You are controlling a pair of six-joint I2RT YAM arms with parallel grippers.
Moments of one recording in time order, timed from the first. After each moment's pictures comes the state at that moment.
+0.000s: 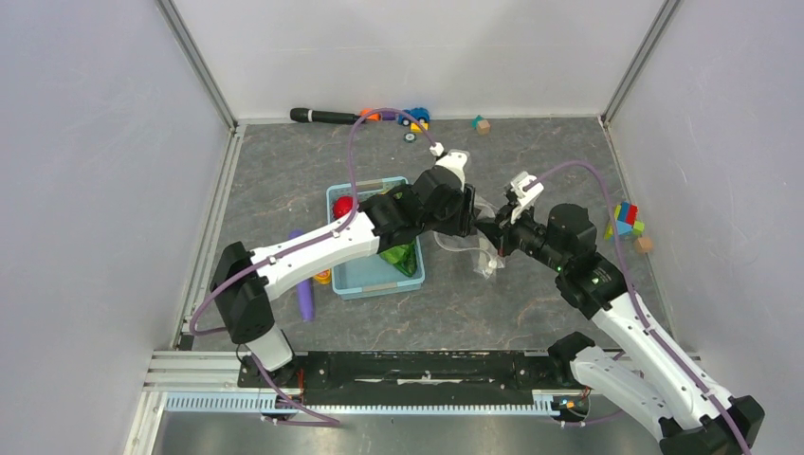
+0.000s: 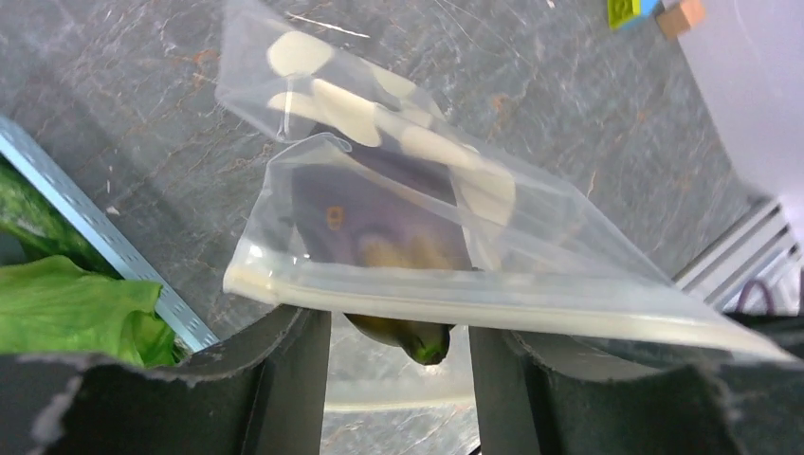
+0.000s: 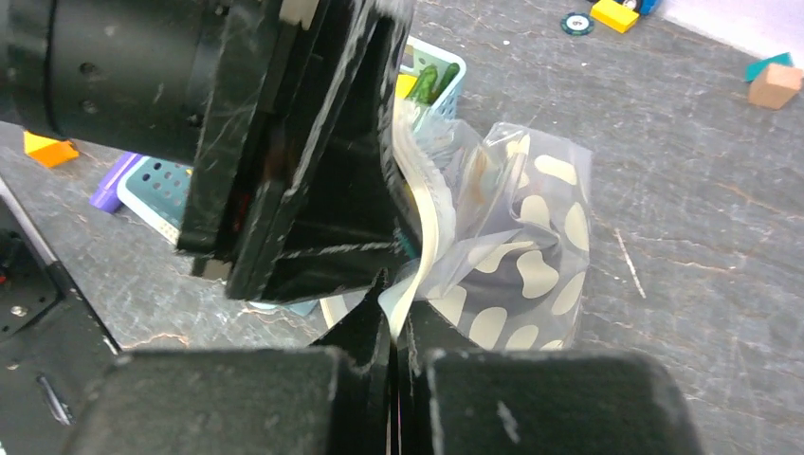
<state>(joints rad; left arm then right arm) -1.00 1.66 1.47 -0.42 -0.16 -0.47 0.50 0.78 0.74 -0.20 -0.27 0.00</state>
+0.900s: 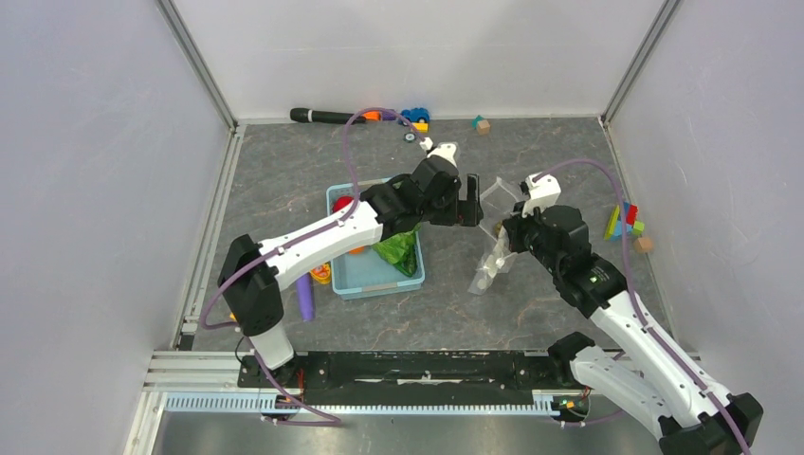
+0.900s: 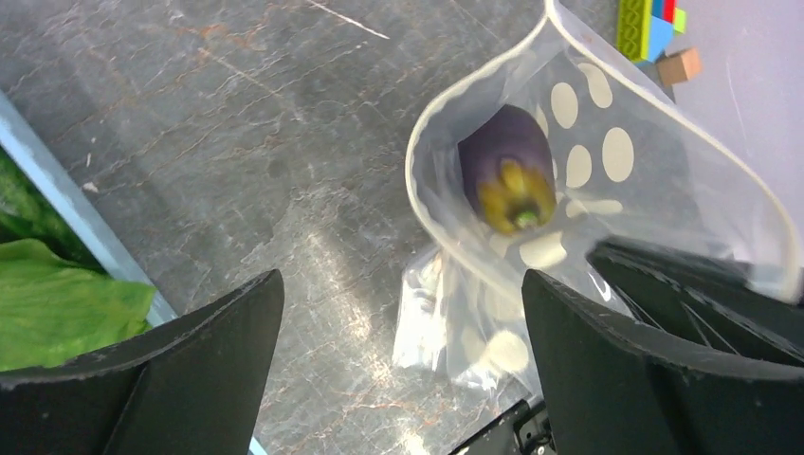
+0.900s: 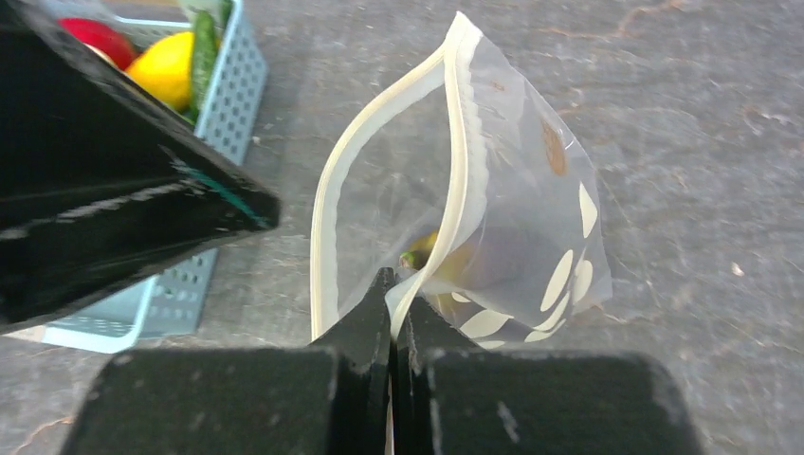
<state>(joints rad) -0.93 1.72 1.51 -0.45 -0.16 -0.68 0.50 0.78 0.72 -0.32 0.13 0.15</state>
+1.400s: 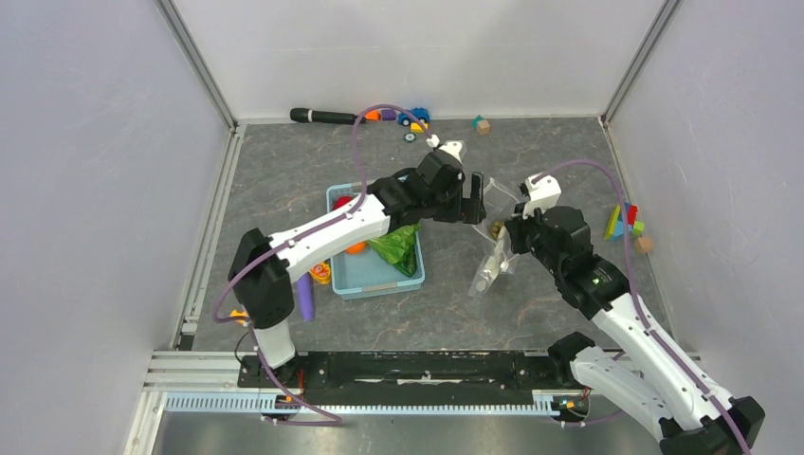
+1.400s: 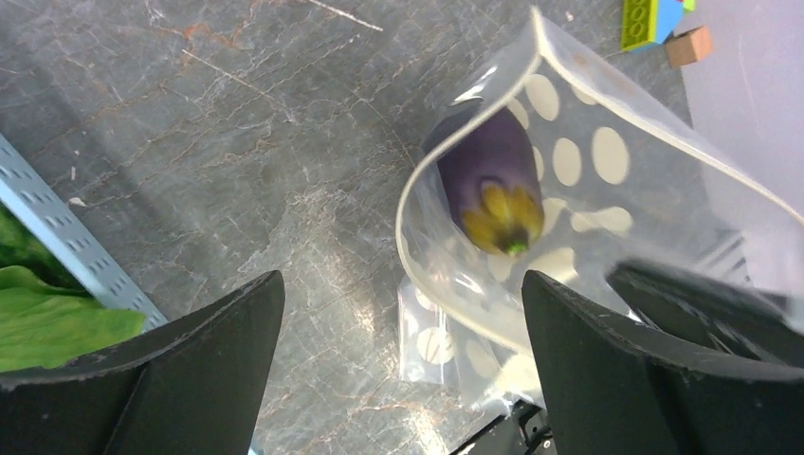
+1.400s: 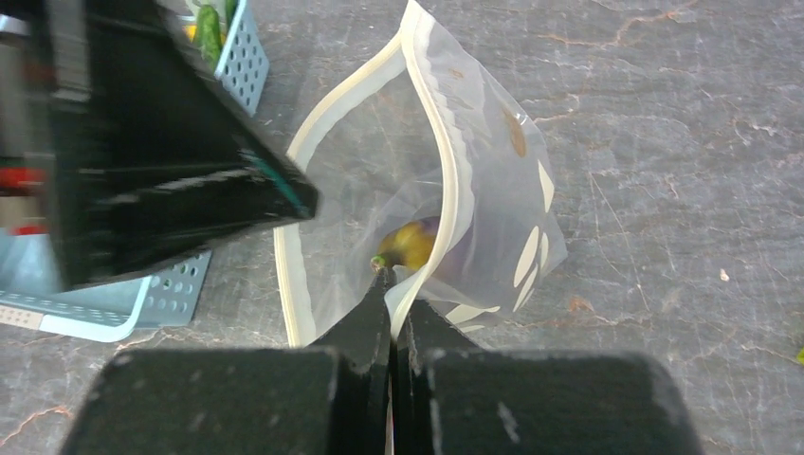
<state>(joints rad) -0.91 1.76 1.58 -0.49 -0.09 -0.62 0.50 0.78 0.73 -0.35 0.16 0.12</state>
